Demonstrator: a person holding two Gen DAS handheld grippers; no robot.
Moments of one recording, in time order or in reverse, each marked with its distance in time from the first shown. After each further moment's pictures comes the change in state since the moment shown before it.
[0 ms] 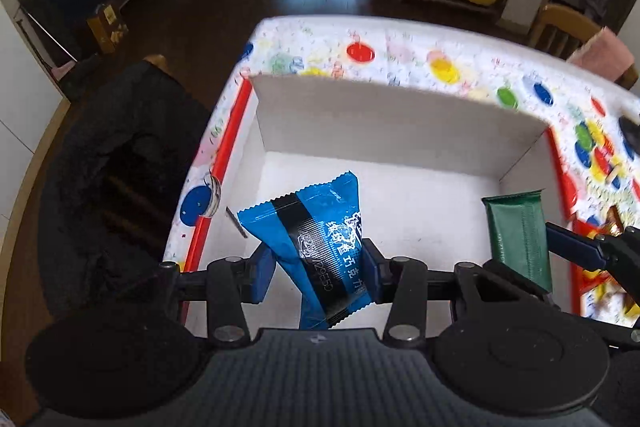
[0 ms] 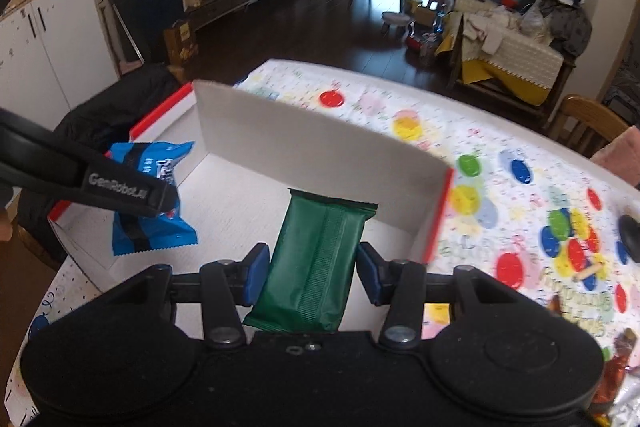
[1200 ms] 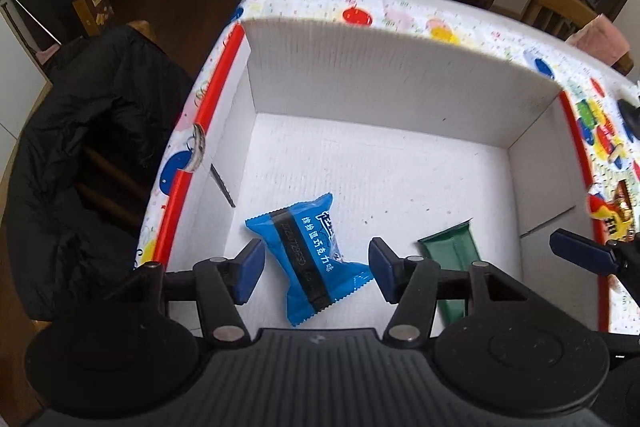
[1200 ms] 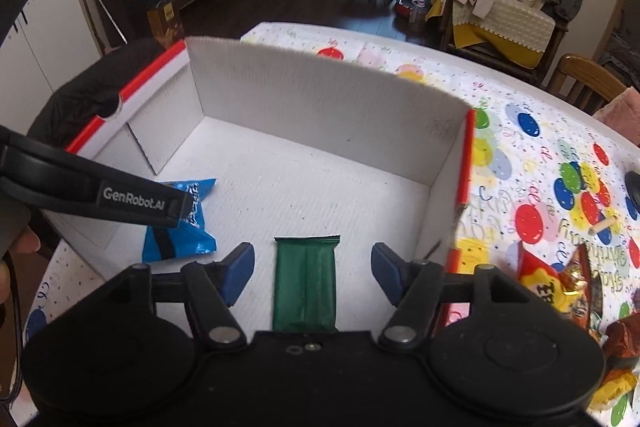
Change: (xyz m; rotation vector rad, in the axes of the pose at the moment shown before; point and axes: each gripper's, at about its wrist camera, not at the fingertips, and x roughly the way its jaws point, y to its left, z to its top) left arm 0.020 0.008 -0.022 -0.005 0.022 -0.057; right arm 0.011 0.011 -0.018 0.065 0.070 -0.028
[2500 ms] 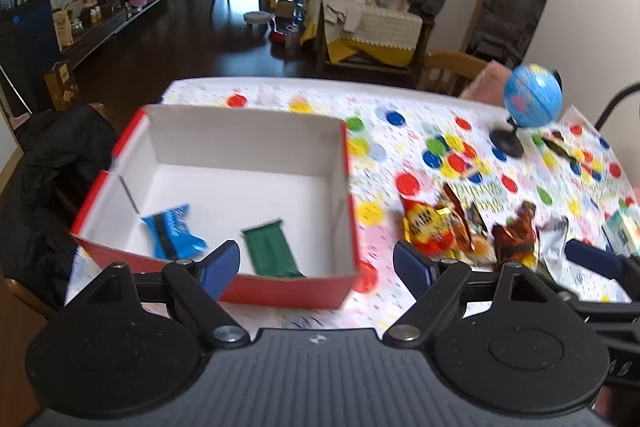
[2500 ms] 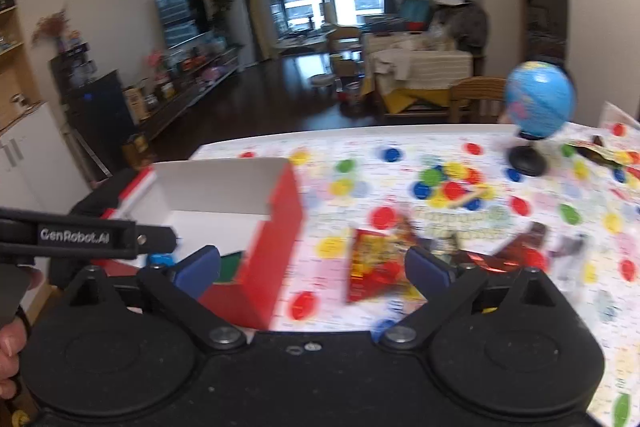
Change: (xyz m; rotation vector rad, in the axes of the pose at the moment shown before) left arm -0.129 -0.132 -0.090 0.062 -0.278 -0.134; right arm -0.167 -0.125 -0.109 0.257 -0.335 -0.034
